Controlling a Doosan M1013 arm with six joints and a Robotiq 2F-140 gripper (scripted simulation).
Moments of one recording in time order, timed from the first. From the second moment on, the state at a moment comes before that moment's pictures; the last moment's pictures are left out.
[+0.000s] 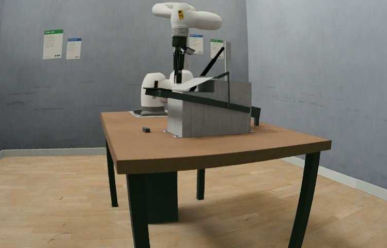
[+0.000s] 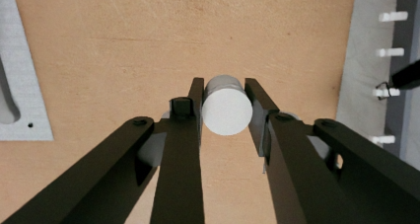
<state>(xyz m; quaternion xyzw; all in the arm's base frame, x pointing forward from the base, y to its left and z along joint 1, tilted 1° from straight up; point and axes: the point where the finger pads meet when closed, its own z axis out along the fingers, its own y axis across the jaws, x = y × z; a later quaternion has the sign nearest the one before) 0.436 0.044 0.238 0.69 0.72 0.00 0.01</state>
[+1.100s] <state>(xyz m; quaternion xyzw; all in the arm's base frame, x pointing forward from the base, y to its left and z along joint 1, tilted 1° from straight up) 0.490 0.000 0.255 0.69 0.72 -0.01 0.02</state>
